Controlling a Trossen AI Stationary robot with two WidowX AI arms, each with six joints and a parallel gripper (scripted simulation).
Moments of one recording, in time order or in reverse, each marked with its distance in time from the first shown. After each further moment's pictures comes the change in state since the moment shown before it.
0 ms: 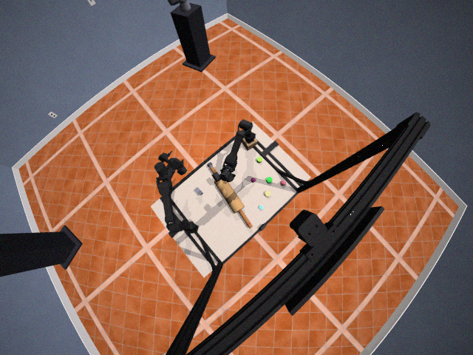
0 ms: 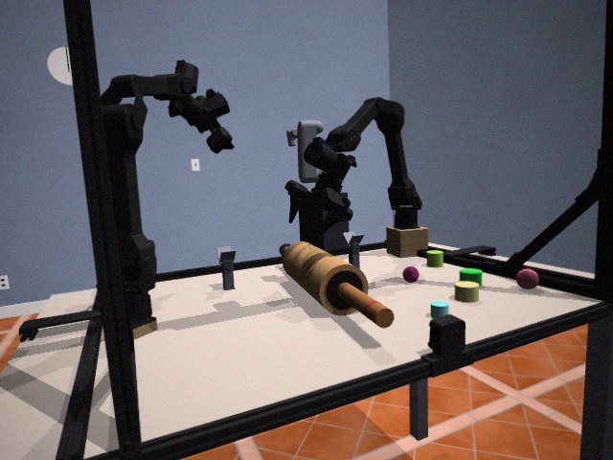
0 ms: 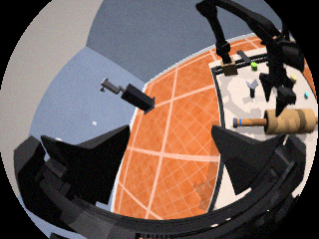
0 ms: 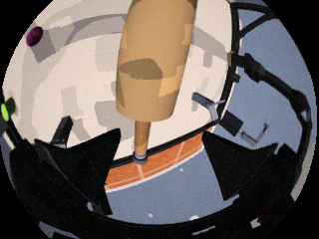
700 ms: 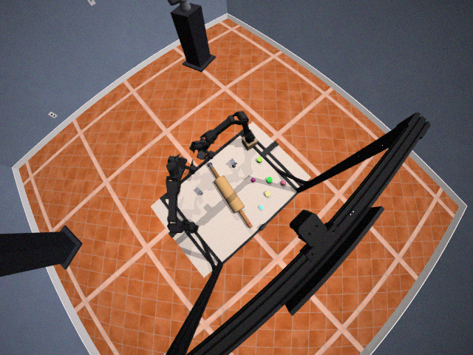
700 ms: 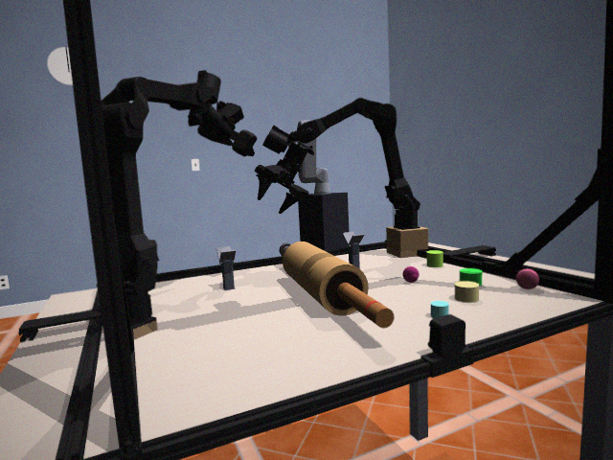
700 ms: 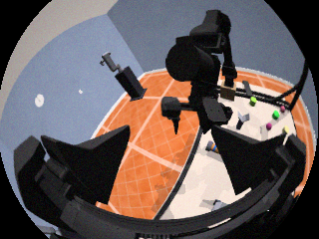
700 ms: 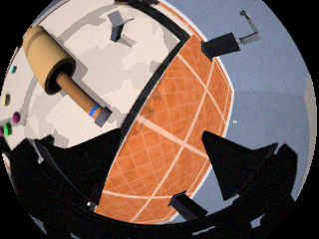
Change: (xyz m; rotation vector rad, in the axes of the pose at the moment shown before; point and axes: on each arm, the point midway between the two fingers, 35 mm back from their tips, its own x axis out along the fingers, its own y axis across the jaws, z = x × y) left arm 0.023 -0.052 0.016 -0.417 0.054 -0.028; right arm 0.019 -0.039 -0.226 0.926 -0.020 -0.010
